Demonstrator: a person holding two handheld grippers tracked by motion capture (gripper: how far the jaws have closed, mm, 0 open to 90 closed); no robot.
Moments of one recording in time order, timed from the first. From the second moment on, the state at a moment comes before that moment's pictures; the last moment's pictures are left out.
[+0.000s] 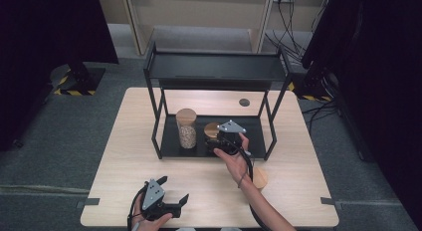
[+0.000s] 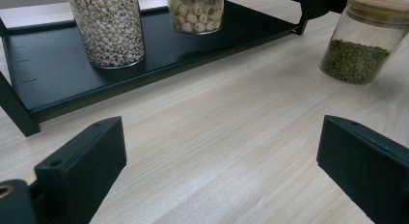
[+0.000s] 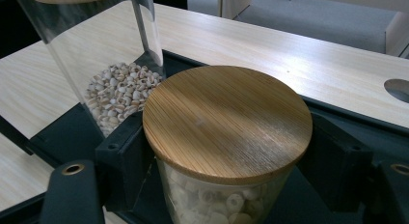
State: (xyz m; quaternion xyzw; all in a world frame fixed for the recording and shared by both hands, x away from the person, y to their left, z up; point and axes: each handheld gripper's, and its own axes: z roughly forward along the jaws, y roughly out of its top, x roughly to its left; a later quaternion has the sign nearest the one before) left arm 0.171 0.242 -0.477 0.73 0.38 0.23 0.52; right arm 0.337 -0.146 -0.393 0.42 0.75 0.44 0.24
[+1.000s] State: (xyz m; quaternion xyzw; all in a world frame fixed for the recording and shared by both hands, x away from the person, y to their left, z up) left arm 0.172 0.241 -0.478 0.73 0.38 0.22 0.52; right arm 0.353 -0.132 -0.408 0.42 0.76 0.43 0.24
